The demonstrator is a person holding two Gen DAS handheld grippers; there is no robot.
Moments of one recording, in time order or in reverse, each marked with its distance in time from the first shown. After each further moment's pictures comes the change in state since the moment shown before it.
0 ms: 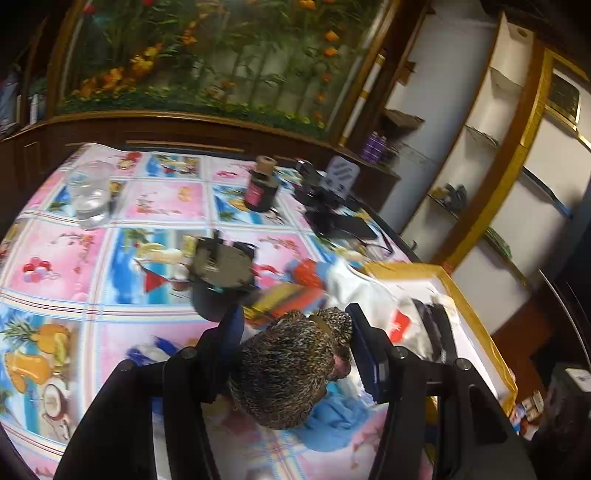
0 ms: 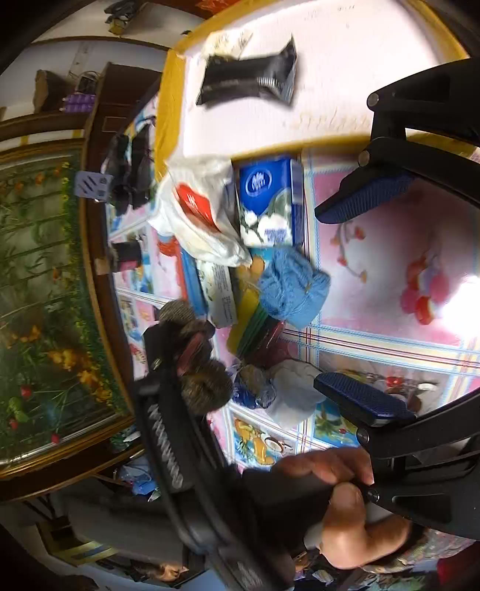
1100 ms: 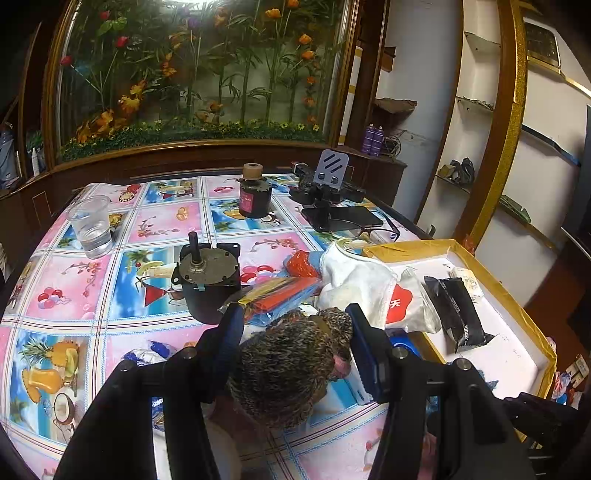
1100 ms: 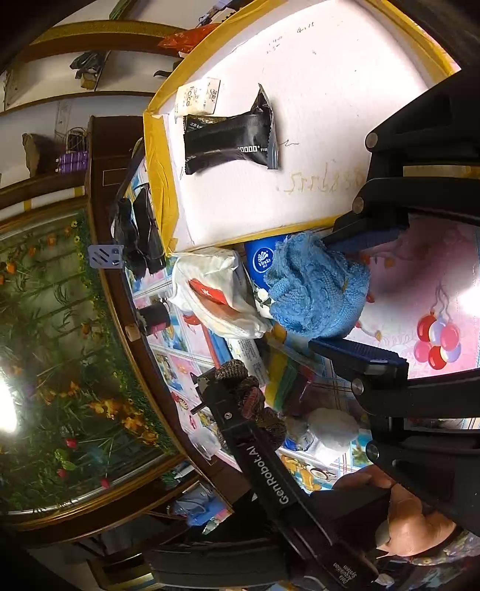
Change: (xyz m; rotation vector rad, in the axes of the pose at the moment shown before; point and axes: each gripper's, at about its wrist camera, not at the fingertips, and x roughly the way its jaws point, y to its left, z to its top) left arm 0.011 -0.042 -0.025 0.191 -0.035 0.091; right arm -0.030 -0.047 -0.015 0.171 -0.149 -0.090
